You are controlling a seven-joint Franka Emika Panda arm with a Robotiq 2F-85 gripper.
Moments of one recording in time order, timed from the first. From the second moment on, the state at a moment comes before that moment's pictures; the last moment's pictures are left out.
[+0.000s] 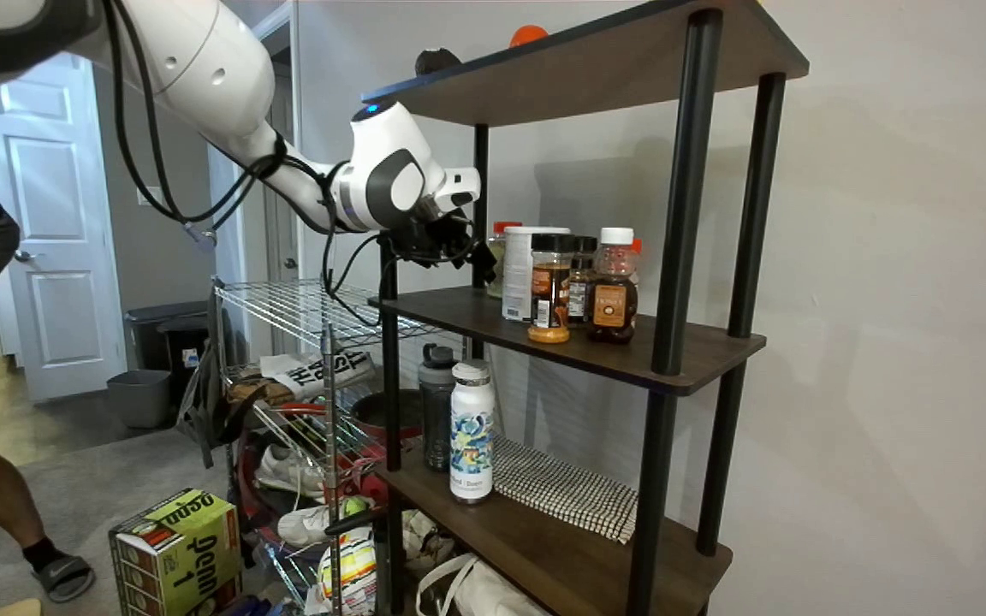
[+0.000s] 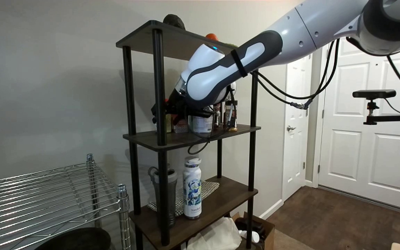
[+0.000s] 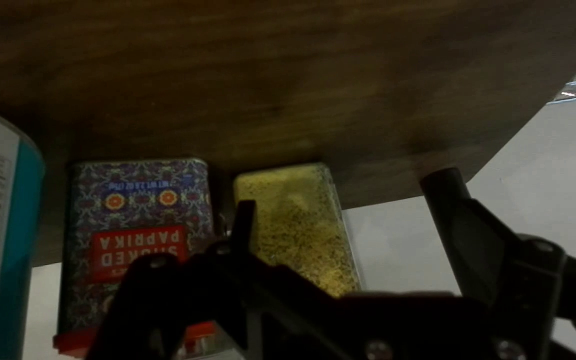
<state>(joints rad) 0.21 0.26 0.04 -1.77 -0.11 2.83 0.39</state>
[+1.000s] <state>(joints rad) 0.21 0.35 0.03 -1.64 -0.11 2.80 0.39</state>
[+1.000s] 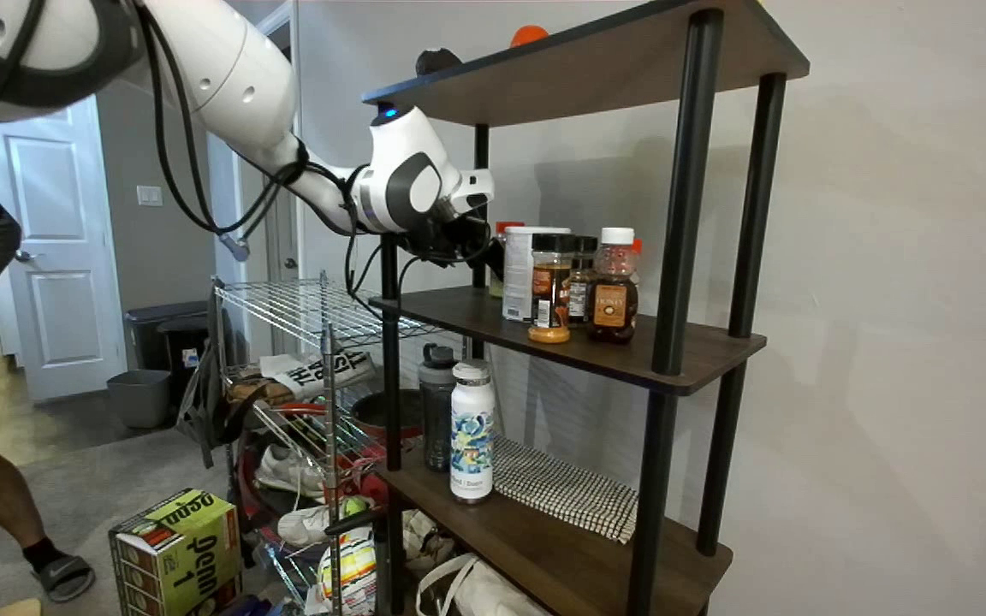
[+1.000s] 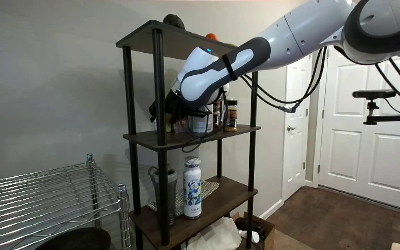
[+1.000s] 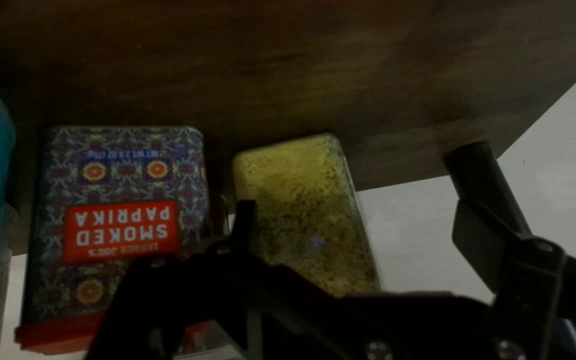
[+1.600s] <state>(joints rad) 0.21 0.39 -0.01 -1.58 -0.11 2.77 0.39</state>
